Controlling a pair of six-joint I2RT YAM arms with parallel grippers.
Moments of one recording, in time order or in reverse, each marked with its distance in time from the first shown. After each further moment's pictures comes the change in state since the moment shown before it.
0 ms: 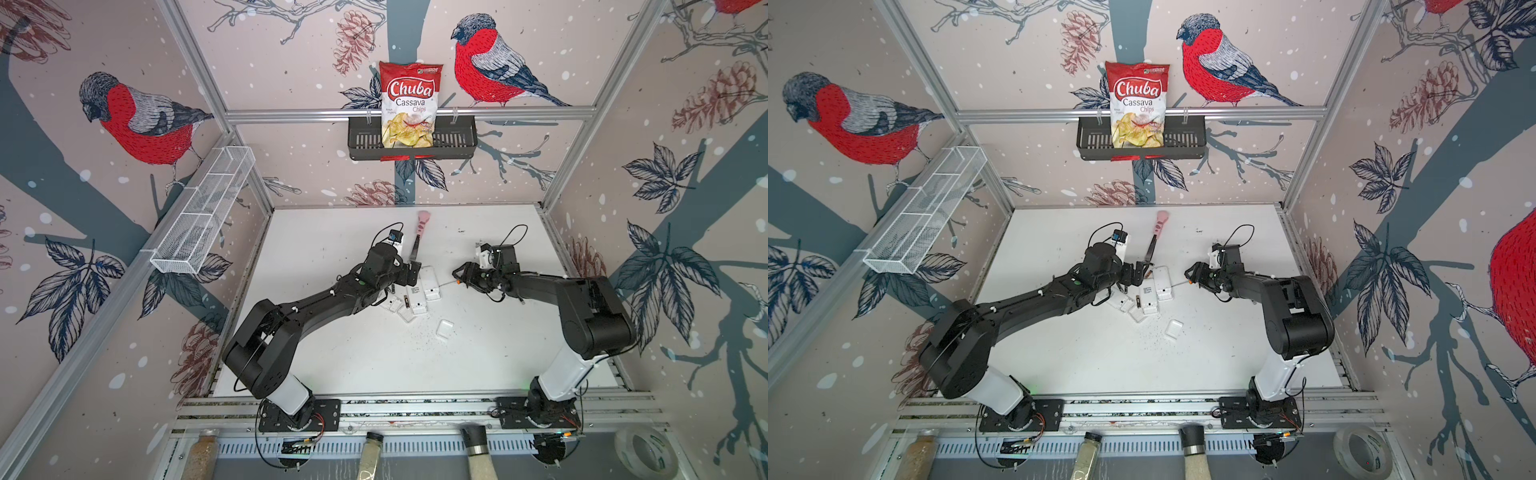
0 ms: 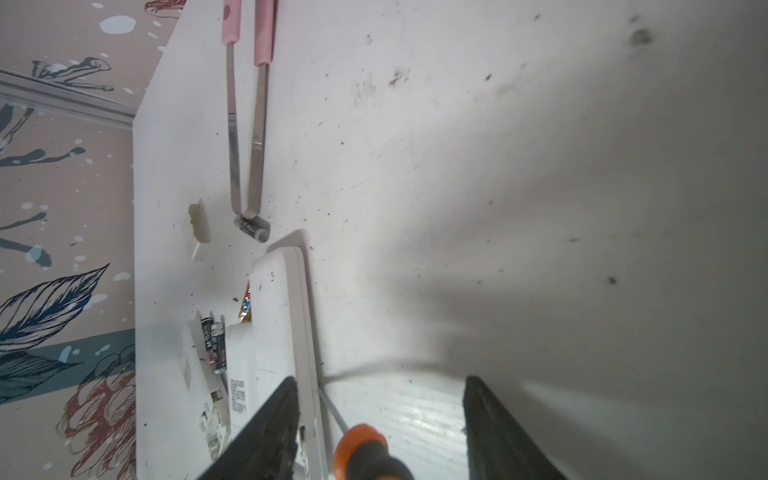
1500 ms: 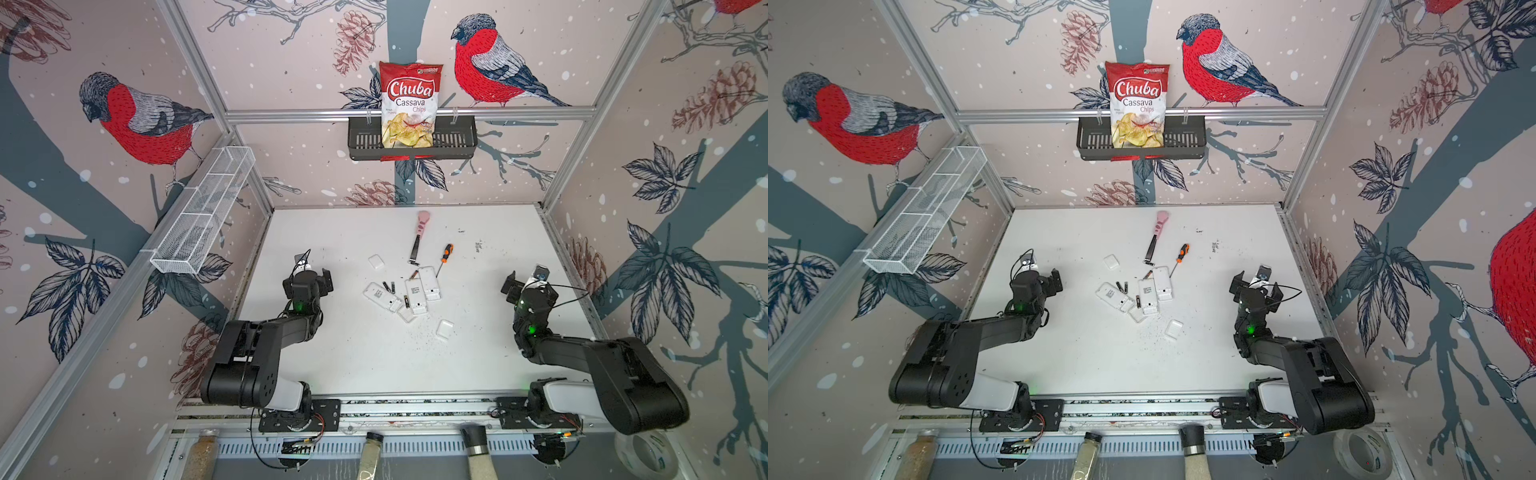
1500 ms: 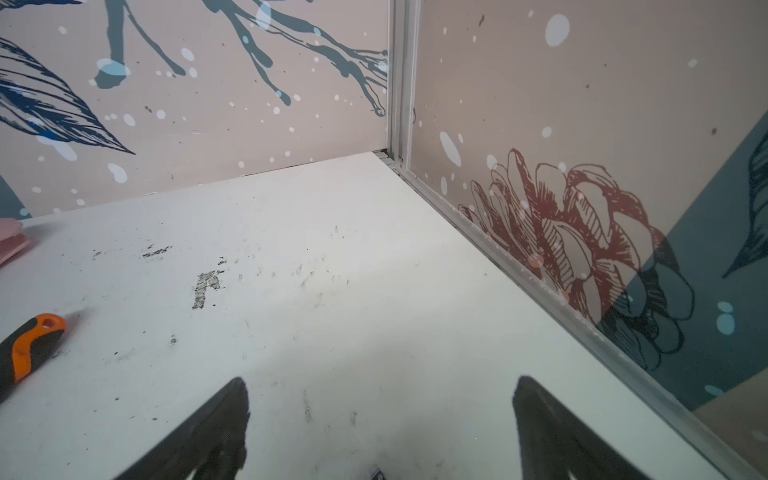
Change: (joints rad) left arm 0.589 -0.119 -0.584 0.586 -0.291 0.171; right arm 0.008 -0.396 -0.663 0.932 1.051 -0.466
